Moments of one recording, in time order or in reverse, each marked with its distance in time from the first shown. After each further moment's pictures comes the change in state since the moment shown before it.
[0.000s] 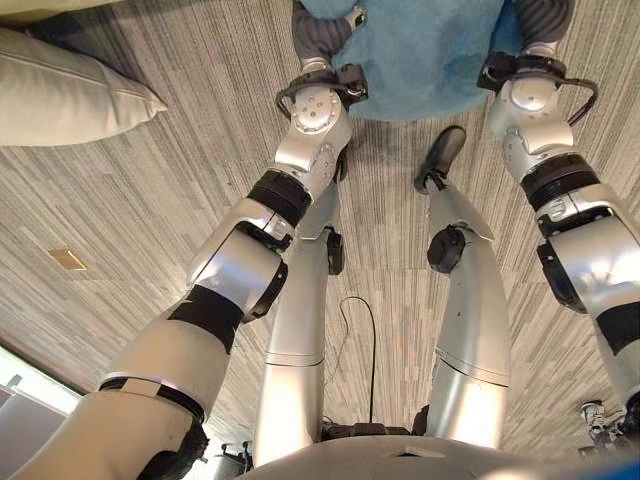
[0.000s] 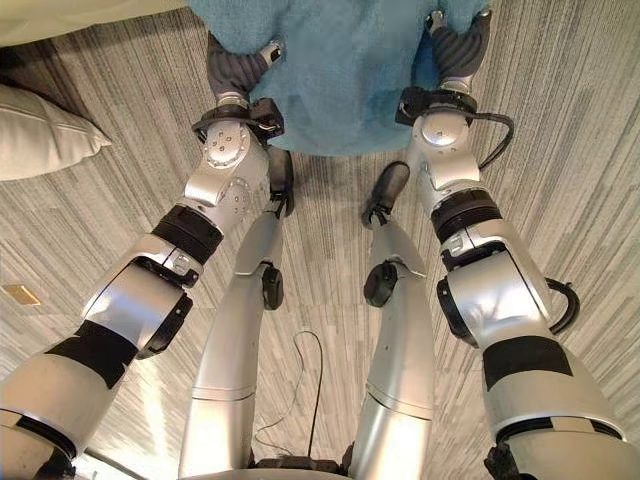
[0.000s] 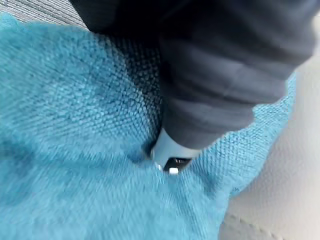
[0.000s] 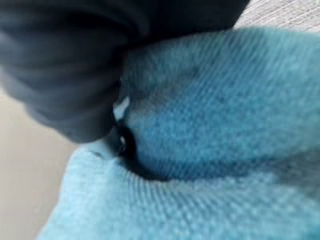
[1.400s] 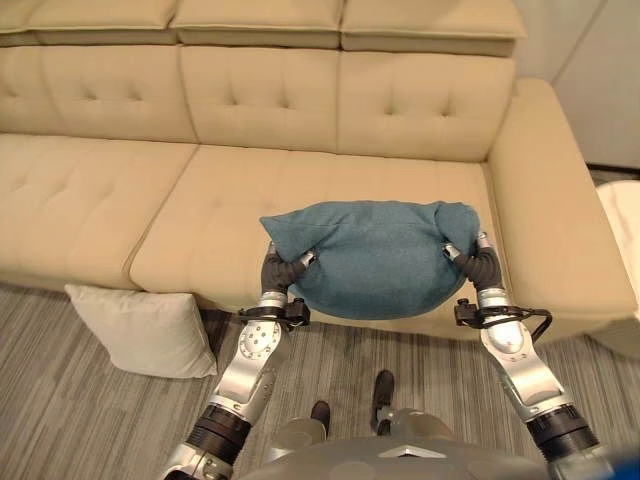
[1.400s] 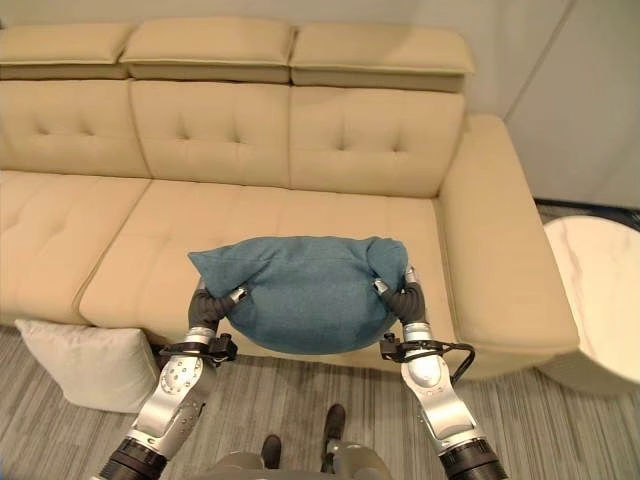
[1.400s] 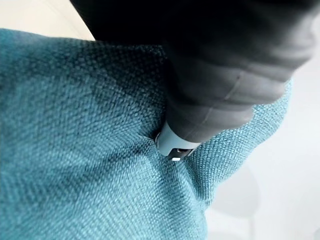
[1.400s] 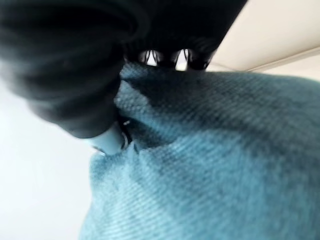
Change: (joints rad) left arm 1.258 0.022 0.050 -0.643 0.337 0.045 -0.247; right arm 1.257 0.153 -0.185 -0.823 -0.478 0.065 0.246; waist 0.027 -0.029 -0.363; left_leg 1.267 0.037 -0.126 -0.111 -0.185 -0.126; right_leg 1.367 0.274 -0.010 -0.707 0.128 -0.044
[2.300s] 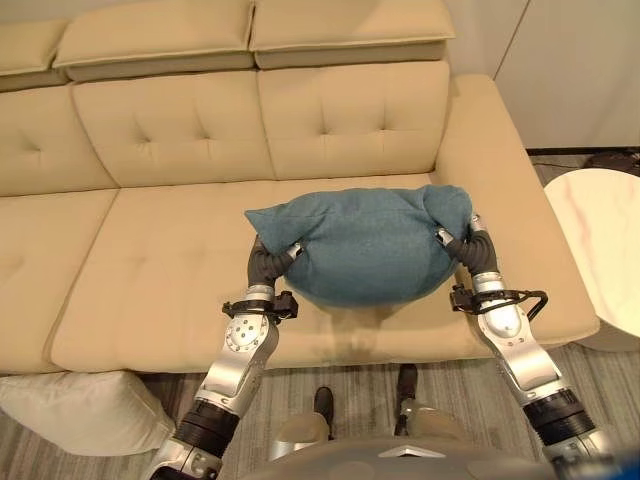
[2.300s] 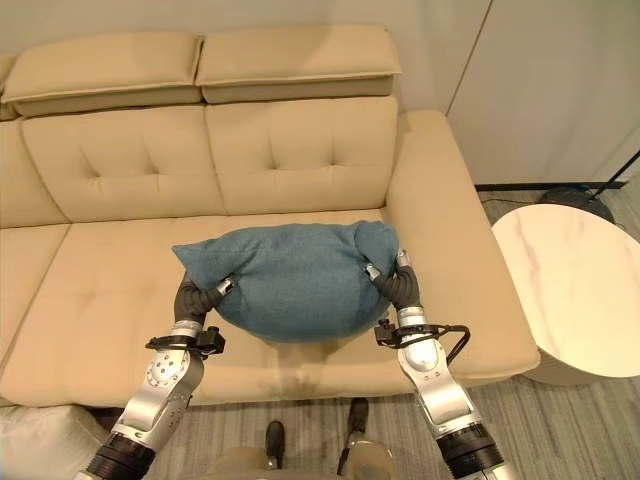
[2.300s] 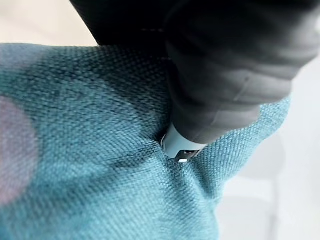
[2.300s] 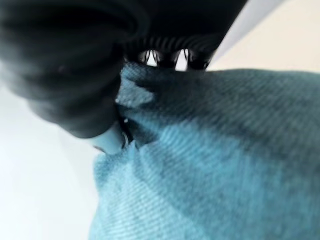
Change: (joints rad) left arm -0.025 -0.015 0.020 -0.005 0.000 0.020 0.000; right arm -0.014 -0.003 -0.015 -0.024 0.002 0.017 0.017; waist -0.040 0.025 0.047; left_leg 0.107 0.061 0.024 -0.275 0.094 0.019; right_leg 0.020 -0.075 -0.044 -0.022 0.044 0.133
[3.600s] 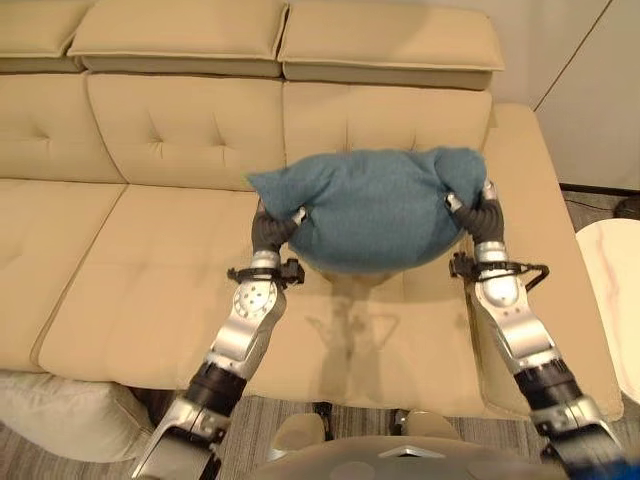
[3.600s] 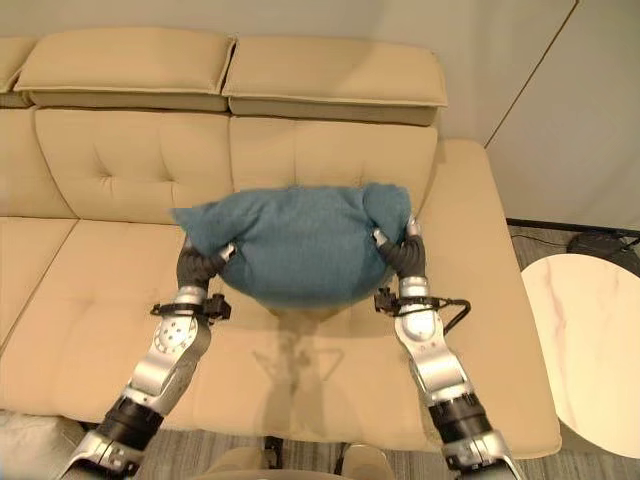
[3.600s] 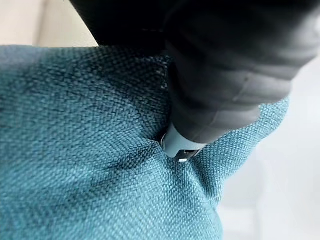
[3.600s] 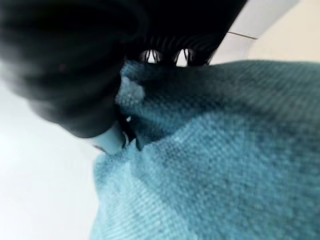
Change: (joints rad) left arm -0.209 0.056 0.023 0.023 0.038 0.003 0.092; right arm -0.206 0.034 0.011 0.045 0.002 0.005 -0.063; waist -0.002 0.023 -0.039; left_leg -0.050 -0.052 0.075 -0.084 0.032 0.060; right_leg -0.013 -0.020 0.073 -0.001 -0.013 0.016
